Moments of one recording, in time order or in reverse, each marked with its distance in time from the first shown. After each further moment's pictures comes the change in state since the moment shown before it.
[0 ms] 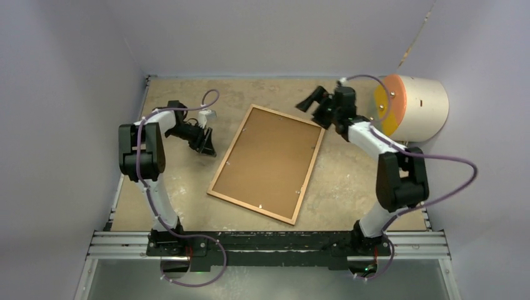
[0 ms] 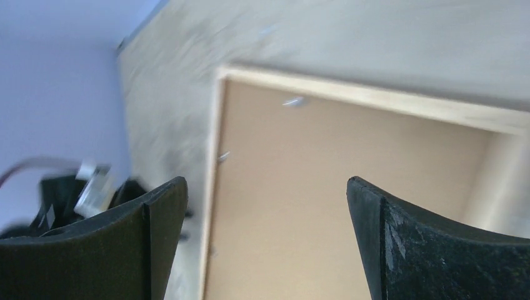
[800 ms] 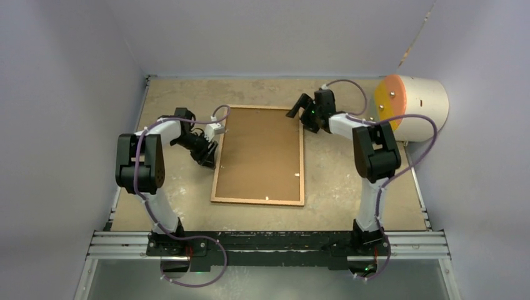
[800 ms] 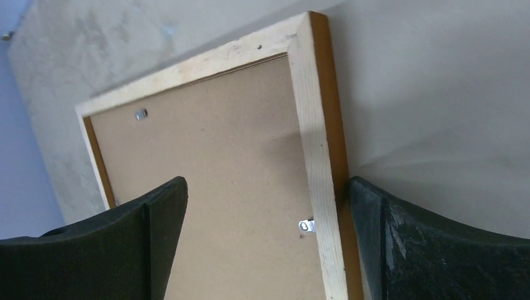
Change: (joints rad) left arm -0.090 -0.178 -0.209 0.051 -0.182 0.095; right arm -0.022 0.262 0.057 -0.023 0.085 -0.037
